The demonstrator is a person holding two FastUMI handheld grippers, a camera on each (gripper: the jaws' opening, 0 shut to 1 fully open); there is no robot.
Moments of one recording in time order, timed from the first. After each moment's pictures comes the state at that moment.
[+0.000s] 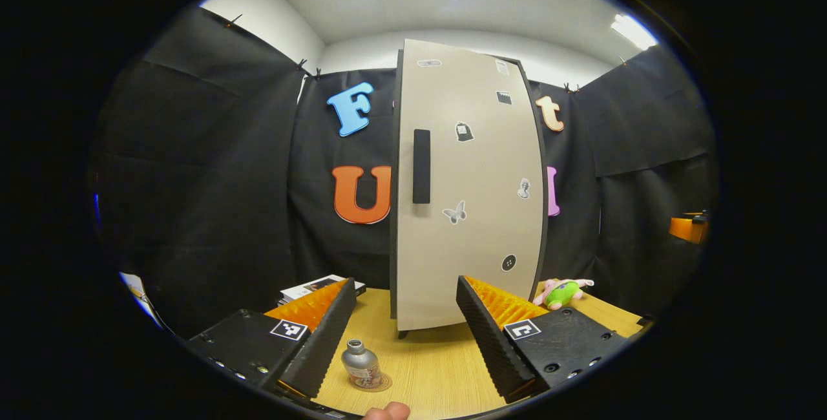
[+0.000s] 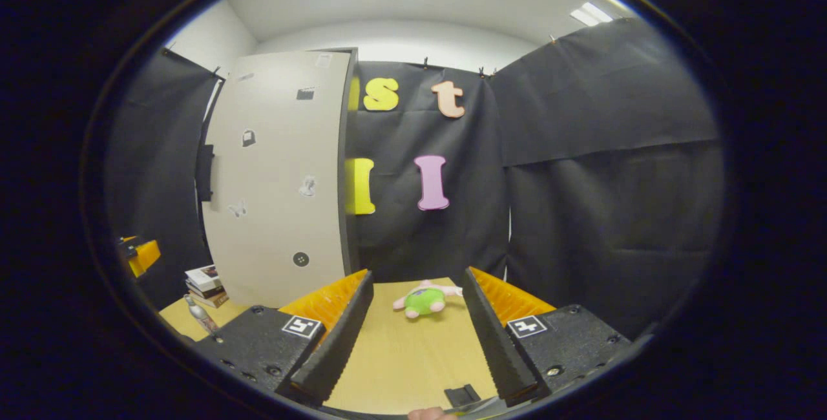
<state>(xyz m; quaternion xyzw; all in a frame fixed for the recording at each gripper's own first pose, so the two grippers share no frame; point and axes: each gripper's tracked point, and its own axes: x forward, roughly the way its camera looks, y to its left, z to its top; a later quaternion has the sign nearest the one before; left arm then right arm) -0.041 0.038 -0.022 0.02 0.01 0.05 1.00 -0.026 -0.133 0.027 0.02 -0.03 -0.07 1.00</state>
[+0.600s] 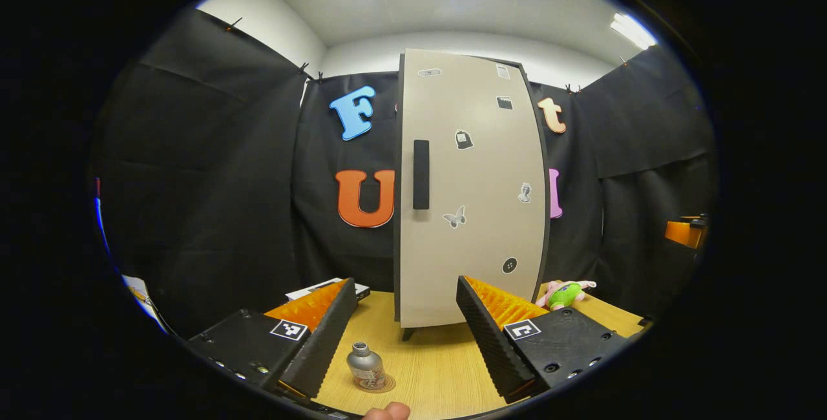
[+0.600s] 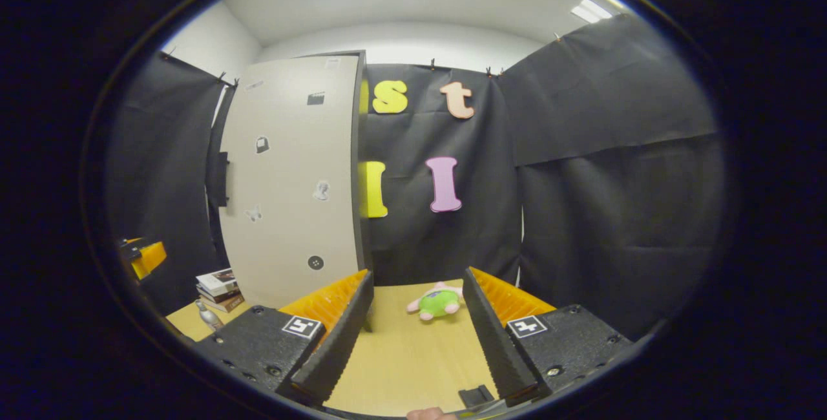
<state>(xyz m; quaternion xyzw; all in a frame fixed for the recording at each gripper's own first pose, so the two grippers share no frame) -0.046 0.042 -0.013 0.03 0.01 0.05 1.00 -0.022 -0.118 0.026 0.02 -0.02 -0.05 1.00</state>
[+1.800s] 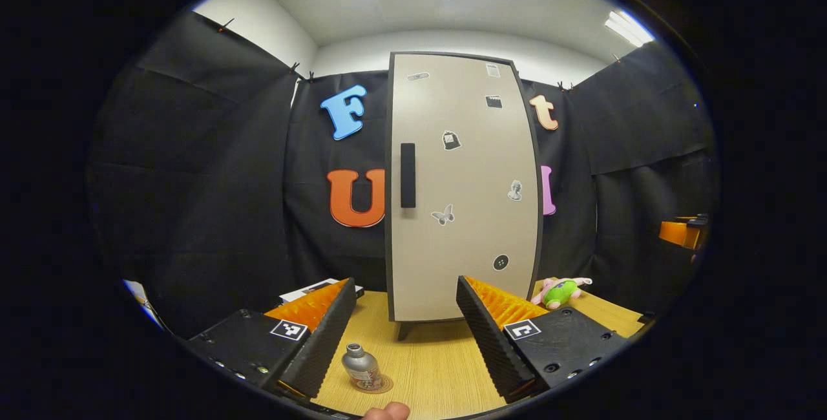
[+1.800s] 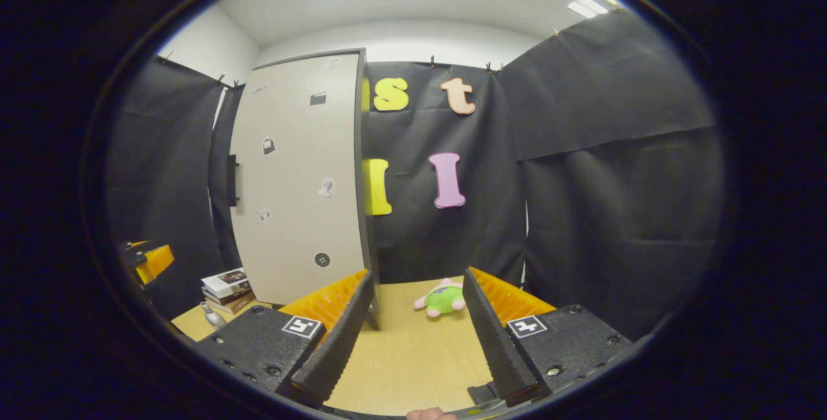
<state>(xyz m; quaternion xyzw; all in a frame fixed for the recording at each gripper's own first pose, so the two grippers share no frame) -0.043 0.035 -0.015 0.03 0.02 0.03 1.00 -0.028 -0.110 0.027 0.03 -0.02 -0.05 1.00</state>
